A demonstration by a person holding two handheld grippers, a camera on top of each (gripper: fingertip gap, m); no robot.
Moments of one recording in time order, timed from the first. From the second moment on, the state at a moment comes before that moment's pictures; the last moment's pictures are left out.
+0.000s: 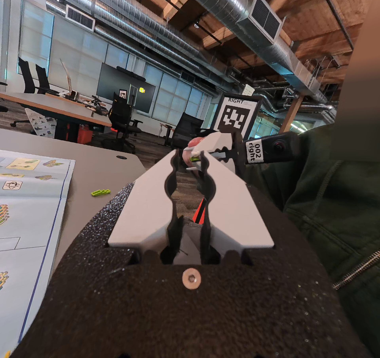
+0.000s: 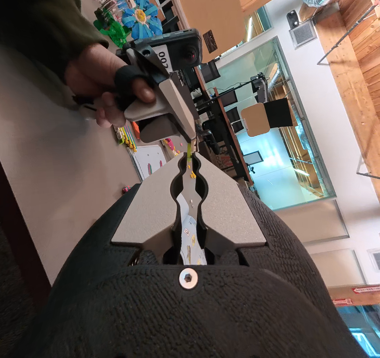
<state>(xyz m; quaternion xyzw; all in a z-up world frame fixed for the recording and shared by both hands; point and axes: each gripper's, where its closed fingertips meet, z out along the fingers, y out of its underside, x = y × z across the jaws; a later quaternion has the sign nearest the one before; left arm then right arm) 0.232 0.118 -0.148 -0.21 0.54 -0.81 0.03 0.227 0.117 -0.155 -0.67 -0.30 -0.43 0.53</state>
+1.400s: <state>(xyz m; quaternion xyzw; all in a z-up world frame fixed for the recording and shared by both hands) 0.219 0.109 -0.155 -0.19 0.56 -0.80 -0.08 0.218 0.112 -0.158 -0.66 -0.33 -0.39 0.55</state>
